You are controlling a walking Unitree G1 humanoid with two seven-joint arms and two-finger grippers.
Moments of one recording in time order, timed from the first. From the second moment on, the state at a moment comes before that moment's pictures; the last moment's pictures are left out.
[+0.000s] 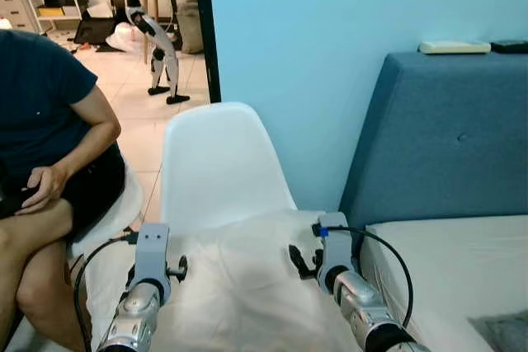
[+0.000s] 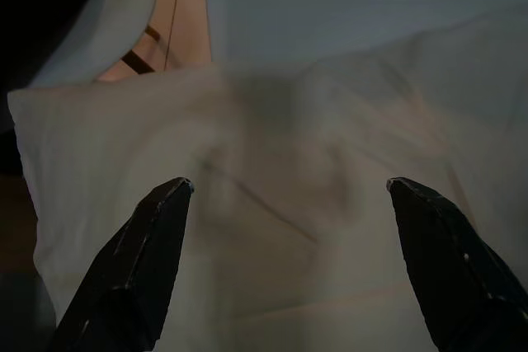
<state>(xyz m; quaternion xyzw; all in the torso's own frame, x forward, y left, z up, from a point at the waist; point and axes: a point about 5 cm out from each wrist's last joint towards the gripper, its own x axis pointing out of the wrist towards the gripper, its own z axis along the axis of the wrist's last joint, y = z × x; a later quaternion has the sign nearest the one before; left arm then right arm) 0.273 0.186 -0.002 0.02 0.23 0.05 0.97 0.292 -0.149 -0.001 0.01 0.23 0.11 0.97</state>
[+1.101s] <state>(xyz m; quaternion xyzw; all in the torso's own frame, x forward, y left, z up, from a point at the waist) 0.285 0.188 0.016 0.02 0.16 0.07 0.99 0.297 -0.145 0.004 0.01 0.22 0.12 0.97</state>
